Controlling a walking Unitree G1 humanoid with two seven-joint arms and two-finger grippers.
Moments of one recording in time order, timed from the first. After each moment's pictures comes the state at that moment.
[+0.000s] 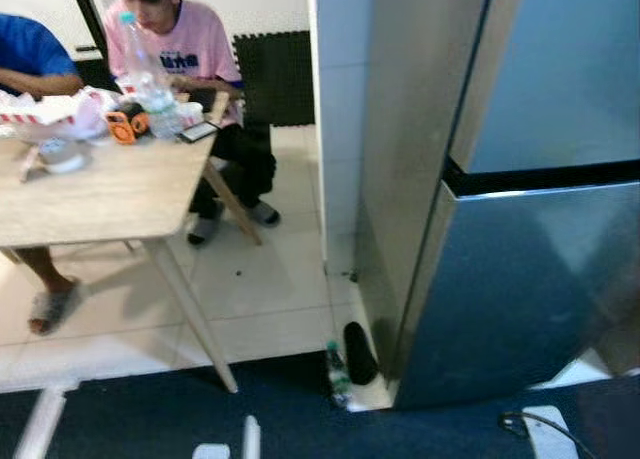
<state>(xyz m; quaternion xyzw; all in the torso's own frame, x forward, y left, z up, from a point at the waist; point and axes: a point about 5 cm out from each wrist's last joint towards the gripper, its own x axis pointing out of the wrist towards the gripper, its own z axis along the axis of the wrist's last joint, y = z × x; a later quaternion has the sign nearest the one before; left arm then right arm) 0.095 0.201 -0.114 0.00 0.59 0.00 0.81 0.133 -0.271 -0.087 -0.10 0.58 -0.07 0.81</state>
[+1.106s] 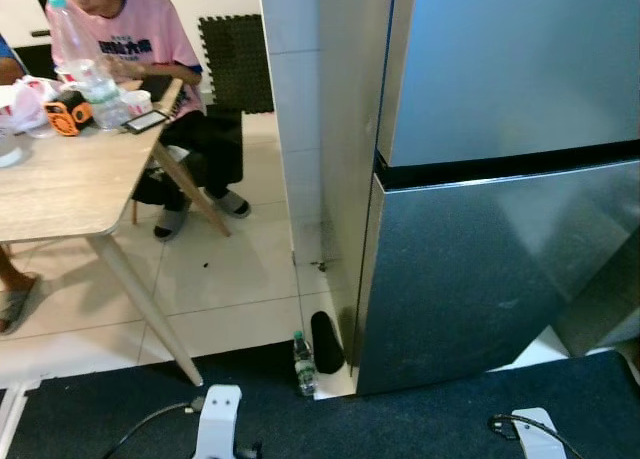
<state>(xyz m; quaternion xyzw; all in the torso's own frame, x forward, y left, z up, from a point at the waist) 0.196 0.192 -0.074 -0.05 0.42 -0.05 0.90 0.128 -0.267 -0.090 -0.11 0.59 -0.05 0.80</state>
